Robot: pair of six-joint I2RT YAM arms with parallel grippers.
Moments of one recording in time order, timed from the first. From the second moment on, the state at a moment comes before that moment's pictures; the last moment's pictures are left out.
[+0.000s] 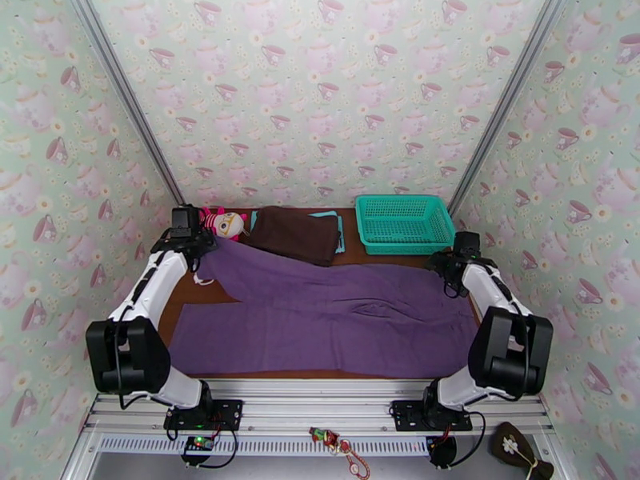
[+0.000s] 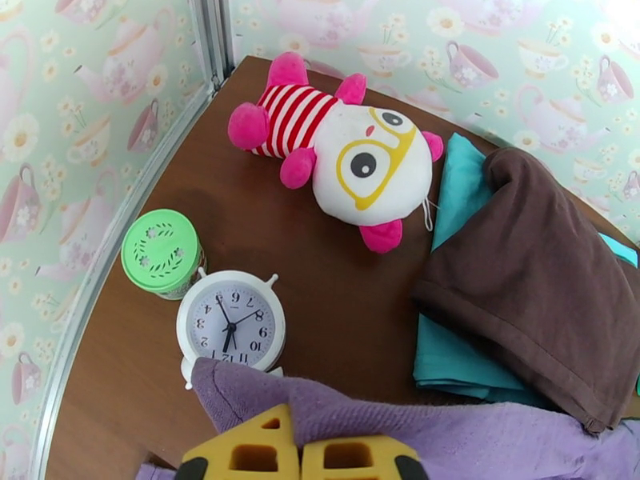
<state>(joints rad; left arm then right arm) 0.08 1.53 1.30 -0.51 -0.17 -0.27 -0.25 1.61 1.11 -0.54 0.09 0.42</state>
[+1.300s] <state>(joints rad) 0.08 1.52 1.30 -0.49 -0.15 -0.27 -0.42 2.03 1.38 -0.50 0.00 0.41</state>
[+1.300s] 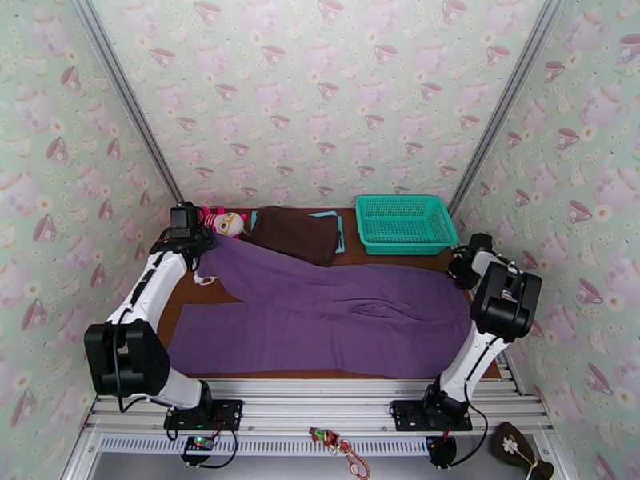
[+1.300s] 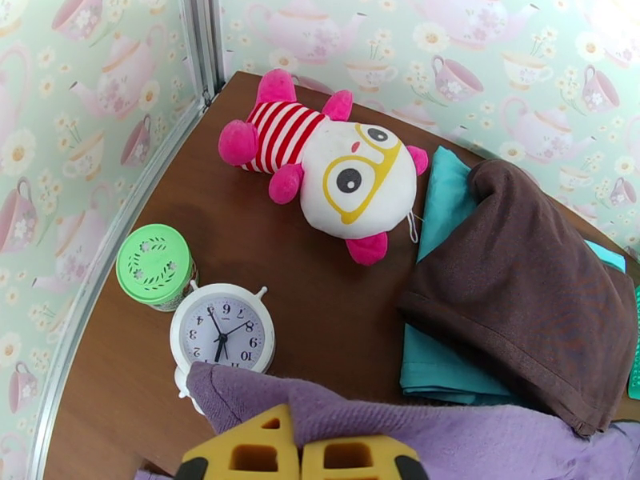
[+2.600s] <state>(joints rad) 0.26 1.43 1.29 -0.58 -0.08 -0.44 -0.49 1.41 1.18 -0.29 -0.10 0.42</state>
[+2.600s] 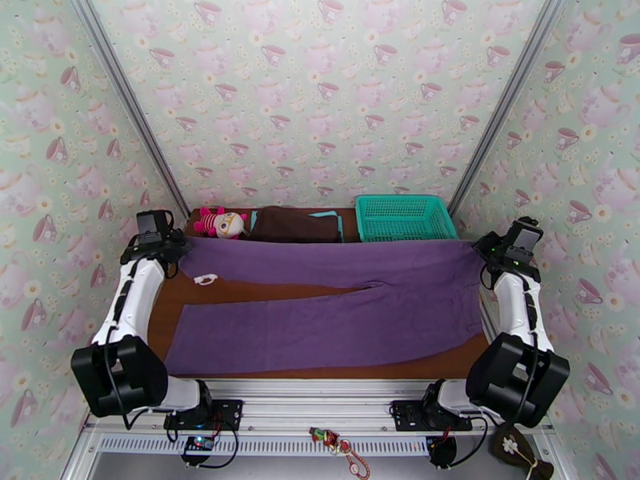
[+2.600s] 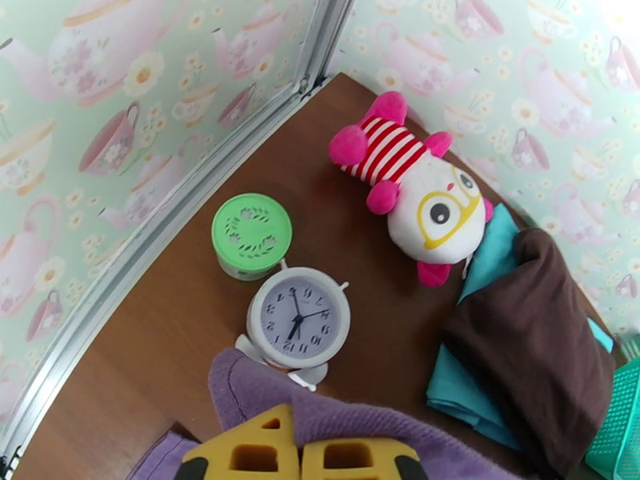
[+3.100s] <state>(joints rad) 0.27 1.18 0.96 -0.54 -0.07 -0.51 -0.49 1.36 1.04 -0.19 -0.19 0.41</state>
